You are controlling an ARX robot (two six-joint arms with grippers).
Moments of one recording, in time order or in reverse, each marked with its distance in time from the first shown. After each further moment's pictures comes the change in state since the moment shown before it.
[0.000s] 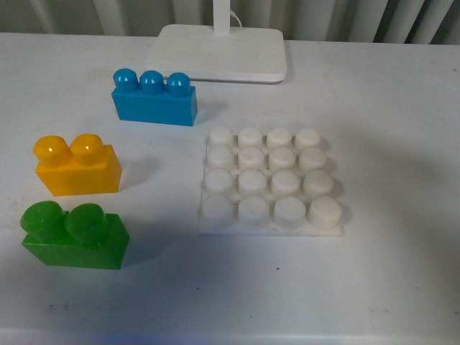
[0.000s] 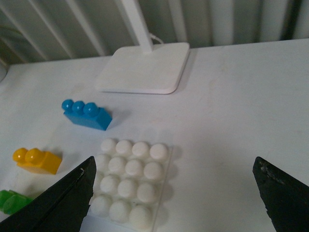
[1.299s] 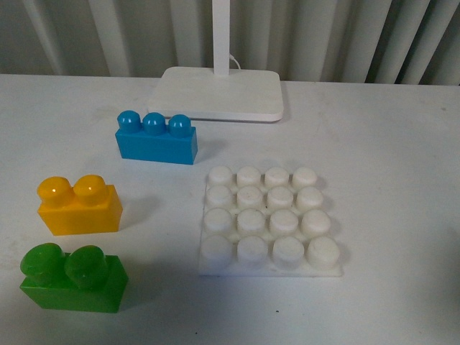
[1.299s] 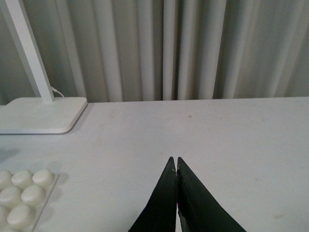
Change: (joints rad) left arm 0.000 0.000 0.000 0.000 0.000 0.000; right arm -0.167 -0.654 -0.430 0.100 0.270 -0.209
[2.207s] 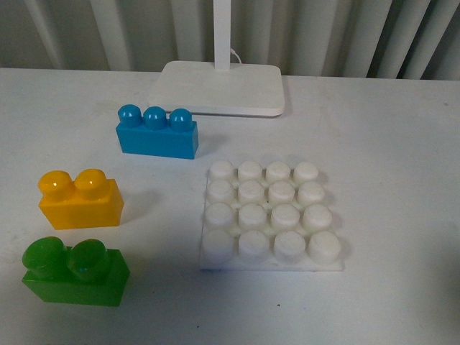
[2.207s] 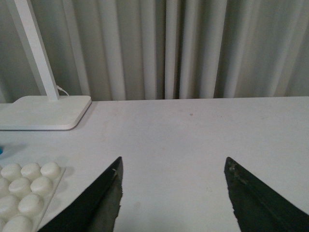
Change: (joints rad) left arm 0.024 0.336 0.093 0.192 -0.019 0.028; right arm 0.000 -0.235 0.001 -0.238 -0.001 -0.002
